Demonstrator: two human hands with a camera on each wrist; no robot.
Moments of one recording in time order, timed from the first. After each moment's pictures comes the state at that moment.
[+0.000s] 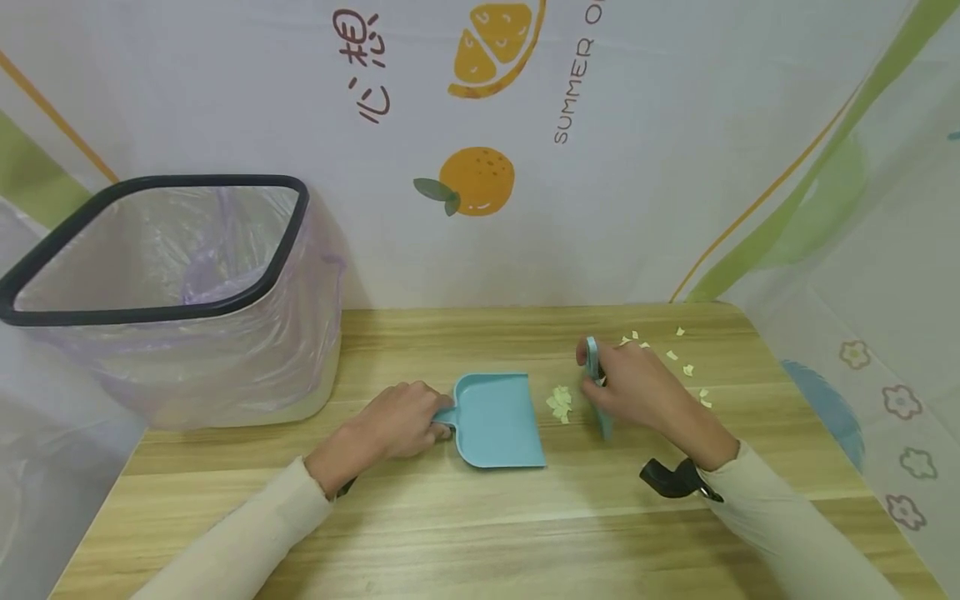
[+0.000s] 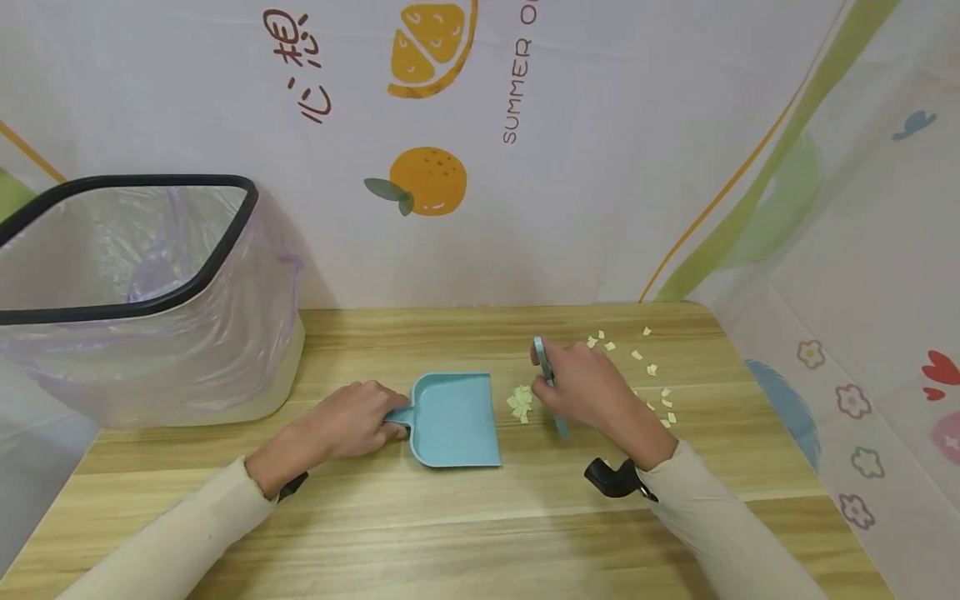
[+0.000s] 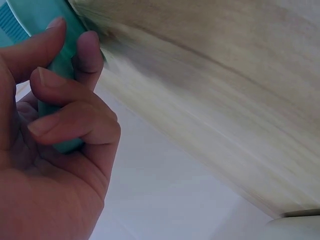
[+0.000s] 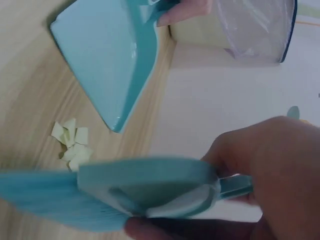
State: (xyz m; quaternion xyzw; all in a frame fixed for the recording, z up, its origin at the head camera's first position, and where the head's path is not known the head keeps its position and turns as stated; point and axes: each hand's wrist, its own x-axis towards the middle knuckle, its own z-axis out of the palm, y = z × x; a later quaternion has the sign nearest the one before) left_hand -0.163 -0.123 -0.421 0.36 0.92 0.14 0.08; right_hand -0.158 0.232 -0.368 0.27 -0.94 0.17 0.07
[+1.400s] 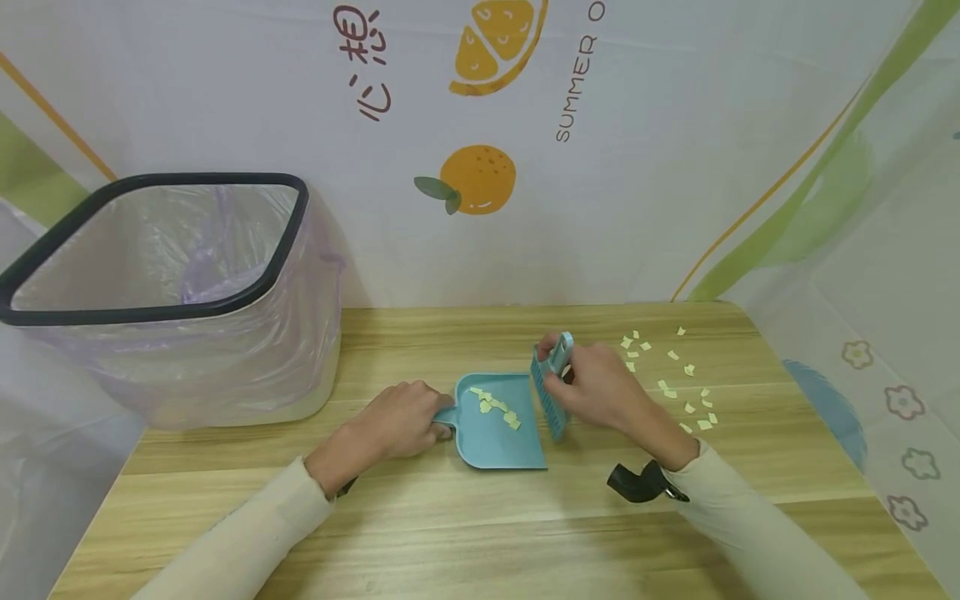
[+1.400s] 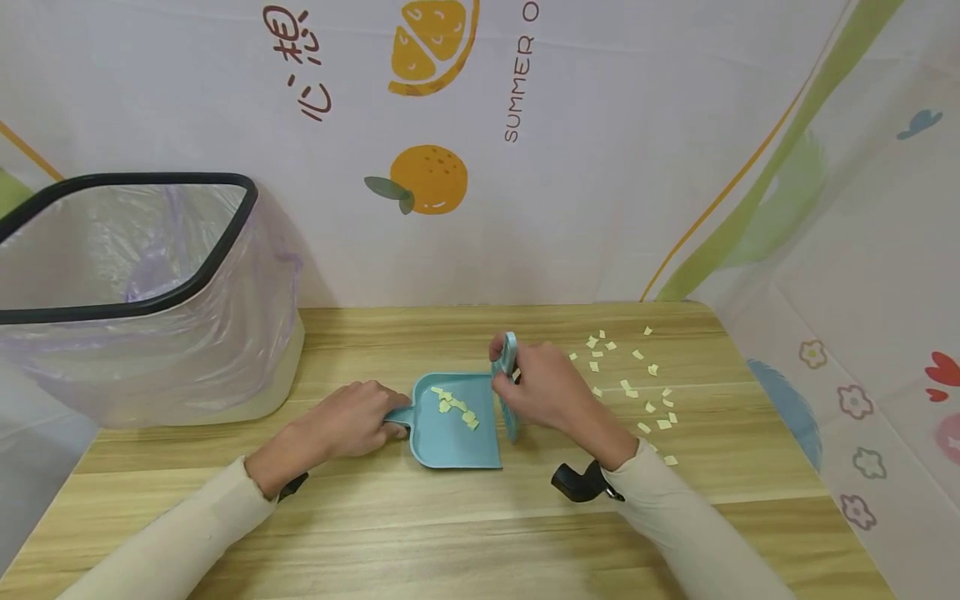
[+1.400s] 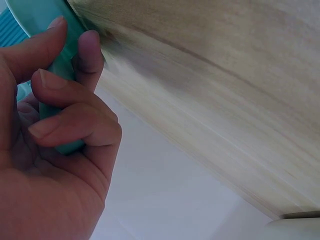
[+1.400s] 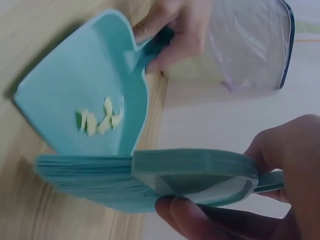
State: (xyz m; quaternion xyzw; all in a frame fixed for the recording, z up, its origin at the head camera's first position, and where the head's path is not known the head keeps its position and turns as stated) left_hand -0.164 -0.122 -0.421 0.36 0.92 0.15 0.07; right_hand -0.161 0.189 -0.375 0.27 -0.92 0.28 0.06
